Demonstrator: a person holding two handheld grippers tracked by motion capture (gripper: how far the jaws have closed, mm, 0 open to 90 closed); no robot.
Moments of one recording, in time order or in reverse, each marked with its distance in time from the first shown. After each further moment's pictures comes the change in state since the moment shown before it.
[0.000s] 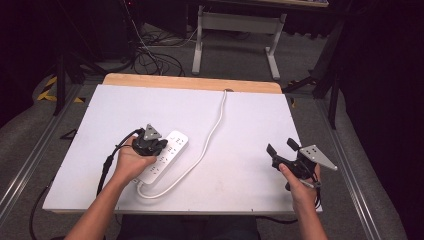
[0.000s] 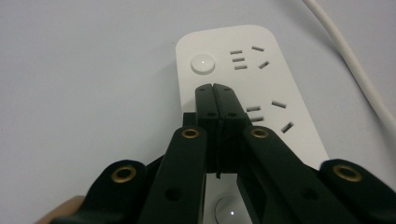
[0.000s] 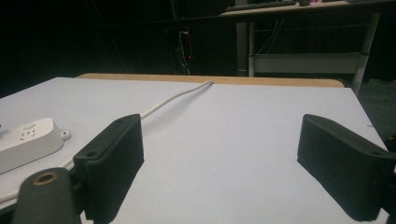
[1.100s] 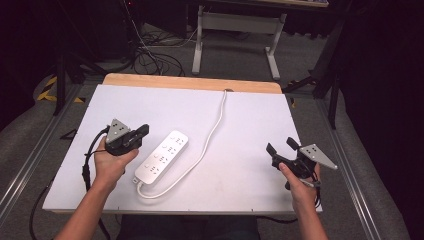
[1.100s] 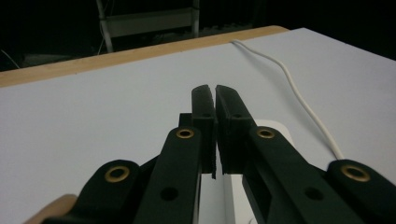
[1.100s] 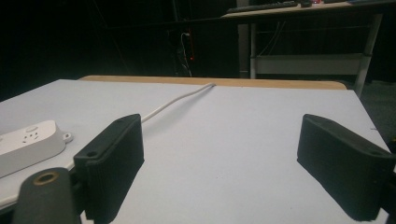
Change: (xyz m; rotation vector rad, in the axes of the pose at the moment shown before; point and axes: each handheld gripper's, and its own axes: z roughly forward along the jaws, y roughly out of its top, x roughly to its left) left arm 0.025 -0.013 -0.061 -0.382 0.095 -0.179; right arm 0.000 0.002 0.001 -0.005 0.009 0.003
